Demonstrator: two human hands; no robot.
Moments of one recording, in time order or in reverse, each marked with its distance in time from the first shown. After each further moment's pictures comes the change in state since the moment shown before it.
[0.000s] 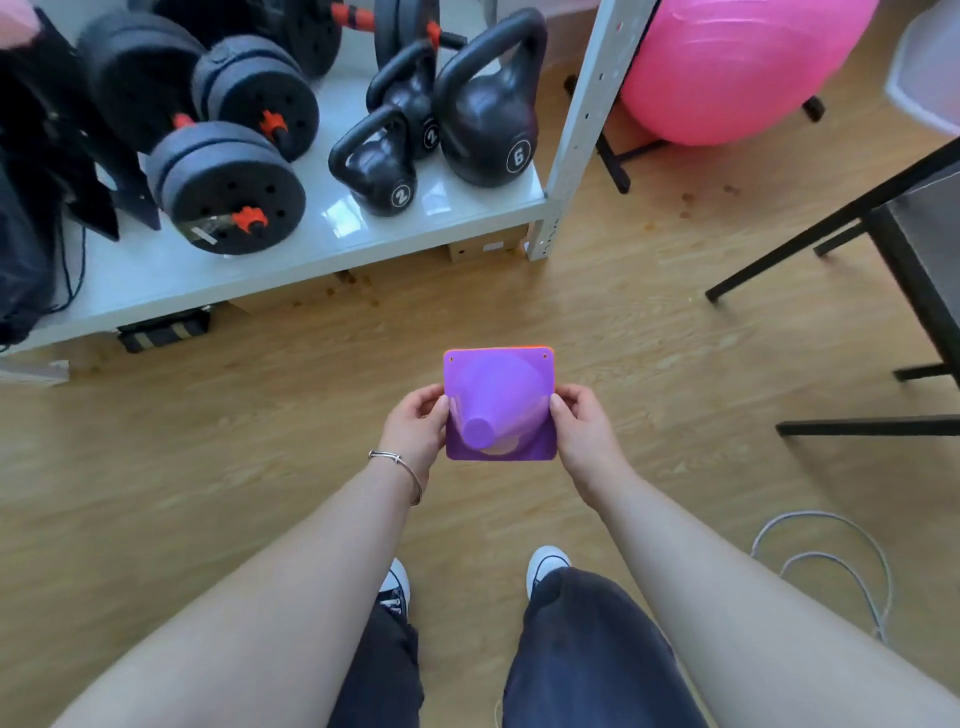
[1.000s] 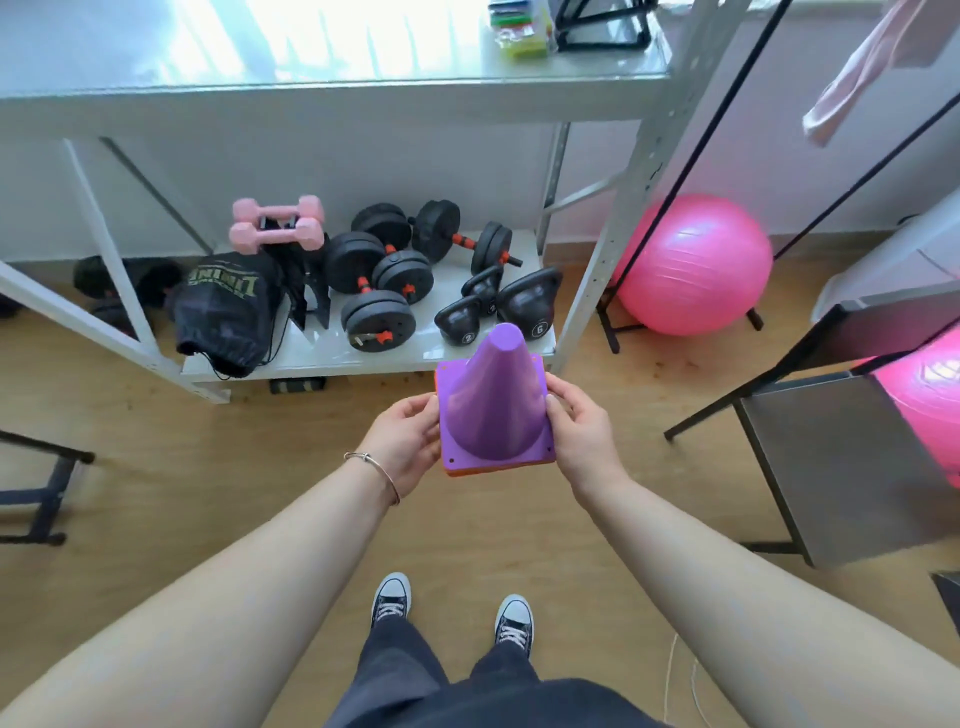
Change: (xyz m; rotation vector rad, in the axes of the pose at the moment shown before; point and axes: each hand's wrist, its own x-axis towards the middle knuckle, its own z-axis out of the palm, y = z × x) left_hand -0.346 0.238 -0.046 -0.403 -0.062 0.079; right_hand -0.281 -0.298 -0.079 0.006 -0.186 -0.392
